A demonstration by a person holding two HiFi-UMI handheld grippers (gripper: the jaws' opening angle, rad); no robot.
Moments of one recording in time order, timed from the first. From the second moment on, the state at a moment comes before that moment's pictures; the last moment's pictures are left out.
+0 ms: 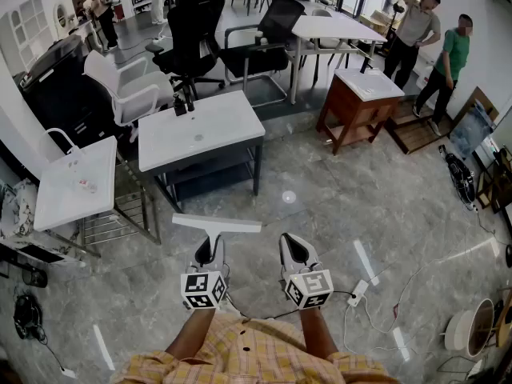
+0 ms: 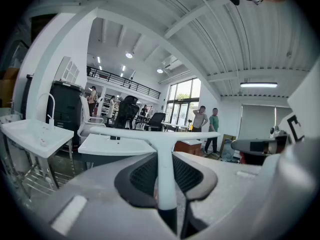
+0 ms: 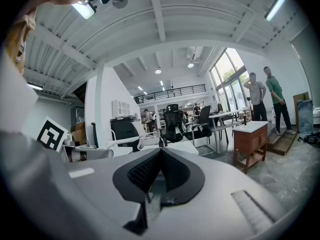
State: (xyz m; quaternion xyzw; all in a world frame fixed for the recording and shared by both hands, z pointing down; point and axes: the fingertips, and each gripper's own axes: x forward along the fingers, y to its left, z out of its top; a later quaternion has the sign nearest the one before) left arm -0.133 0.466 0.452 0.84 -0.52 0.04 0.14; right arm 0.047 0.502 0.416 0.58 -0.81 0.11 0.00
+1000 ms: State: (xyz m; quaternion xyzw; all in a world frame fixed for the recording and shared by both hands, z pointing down) left arm -0.204 0.316 0.470 0.87 -0.47 0.03 0.15; right arm -0.032 0.368 0.421 0.62 -0.77 0.12 0.00
